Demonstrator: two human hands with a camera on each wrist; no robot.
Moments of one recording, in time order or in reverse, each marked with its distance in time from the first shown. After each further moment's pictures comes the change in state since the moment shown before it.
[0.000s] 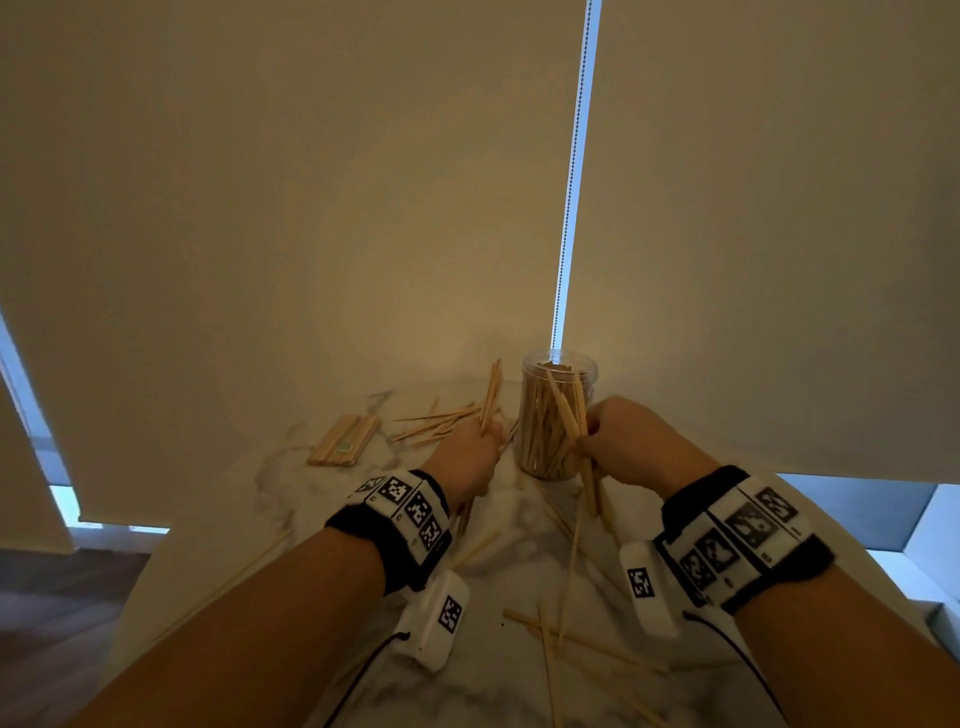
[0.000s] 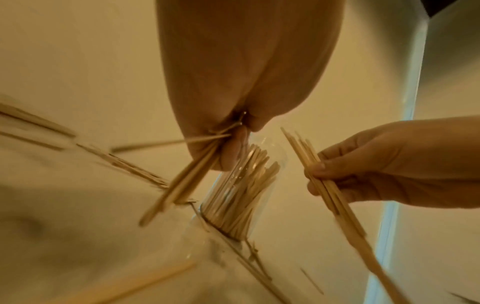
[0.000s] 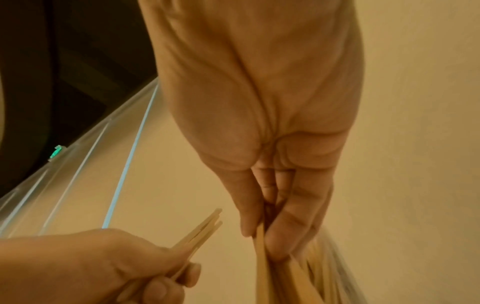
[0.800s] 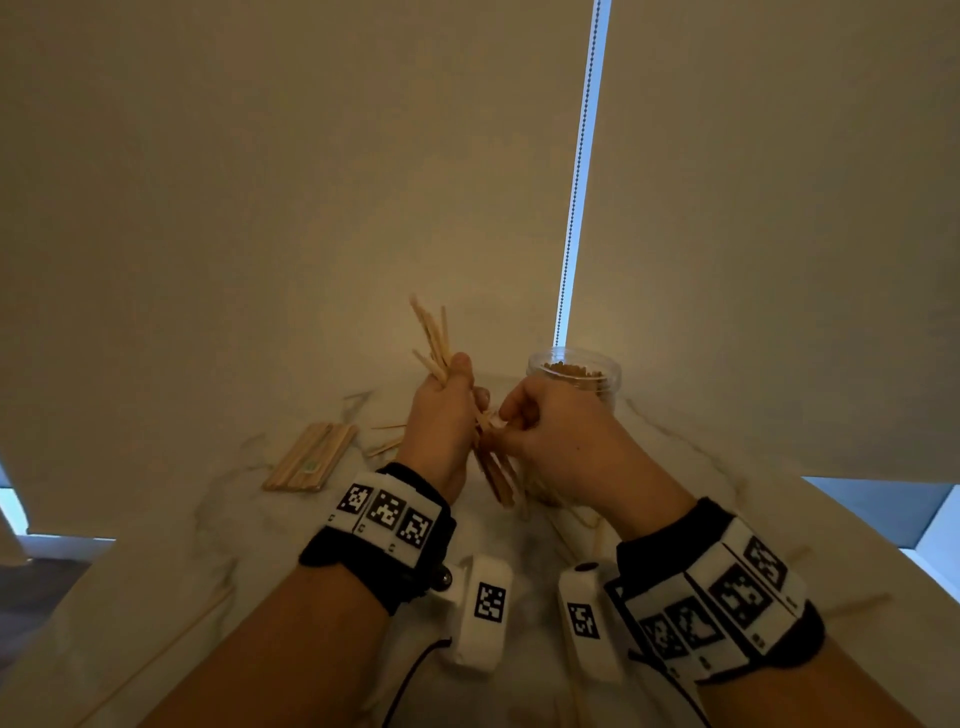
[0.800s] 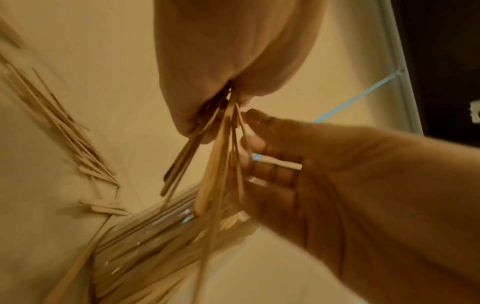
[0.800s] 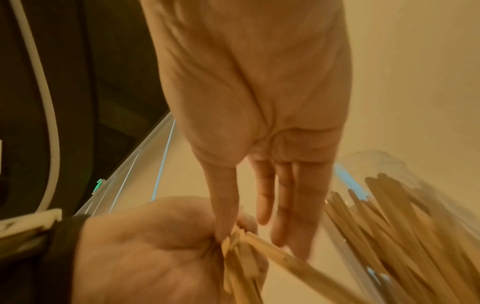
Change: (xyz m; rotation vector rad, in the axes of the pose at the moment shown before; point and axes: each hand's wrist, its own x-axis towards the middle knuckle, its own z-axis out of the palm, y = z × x) left_hand 0.061 0.017 -0.008 -0.631 0.242 0.060; right_hand 0.045 -0.045 0.036 0.319 0.101 -0.158
